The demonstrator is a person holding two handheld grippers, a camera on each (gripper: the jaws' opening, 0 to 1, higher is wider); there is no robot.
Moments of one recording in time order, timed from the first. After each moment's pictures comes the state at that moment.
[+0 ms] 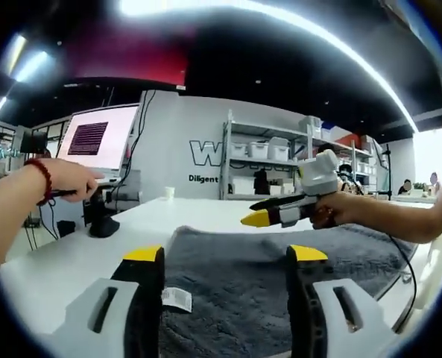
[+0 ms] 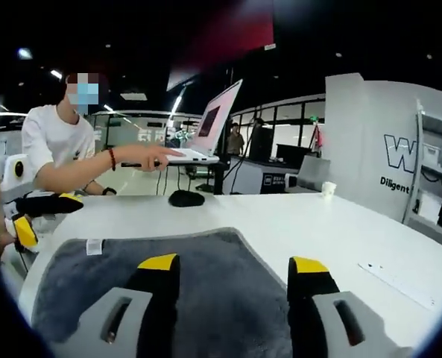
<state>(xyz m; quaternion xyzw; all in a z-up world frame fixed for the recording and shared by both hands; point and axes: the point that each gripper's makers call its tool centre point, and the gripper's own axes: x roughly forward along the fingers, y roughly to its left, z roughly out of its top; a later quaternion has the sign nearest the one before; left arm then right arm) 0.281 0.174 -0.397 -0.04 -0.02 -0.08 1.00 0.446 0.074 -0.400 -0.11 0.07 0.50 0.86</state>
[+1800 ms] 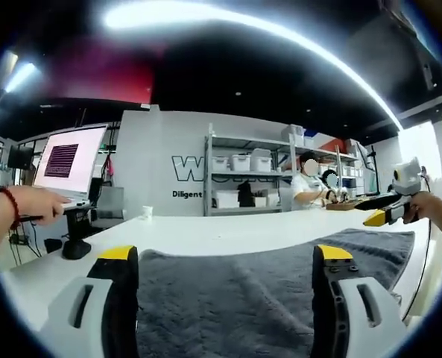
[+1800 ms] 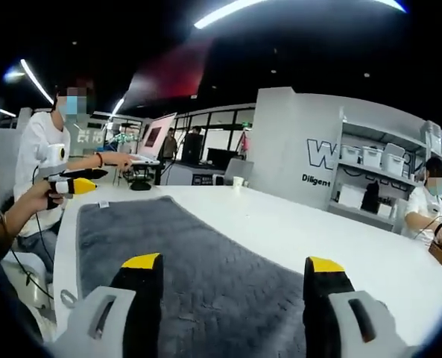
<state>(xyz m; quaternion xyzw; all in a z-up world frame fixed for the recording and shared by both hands) 0.293 0.111 -0.365 -0.01 -0.06 -0.12 0.99 0.336 -0.223 -0.374 -0.10 0.04 0.31 0.94</state>
